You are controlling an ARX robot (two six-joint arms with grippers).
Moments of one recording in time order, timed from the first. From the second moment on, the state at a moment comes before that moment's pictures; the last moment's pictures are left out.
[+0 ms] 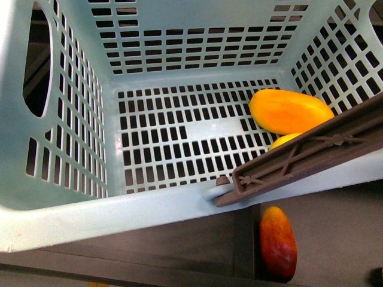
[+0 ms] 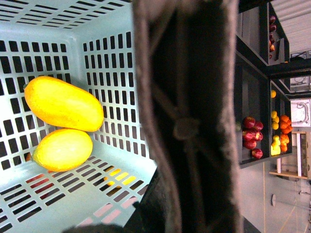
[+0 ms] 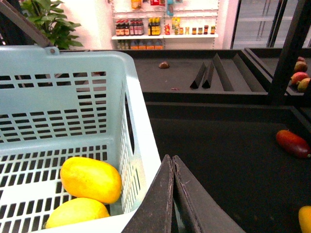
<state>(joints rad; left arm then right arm) -0.71 1.63 1.33 -0.23 0.21 -0.97 0.00 0.20 0.02 0.20 0.00 0.00</state>
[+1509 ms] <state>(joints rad) -0.42 1.88 1.33 0.03 -0.16 -1.34 0.00 0.01 0.02 0.00 0.00 0.00</state>
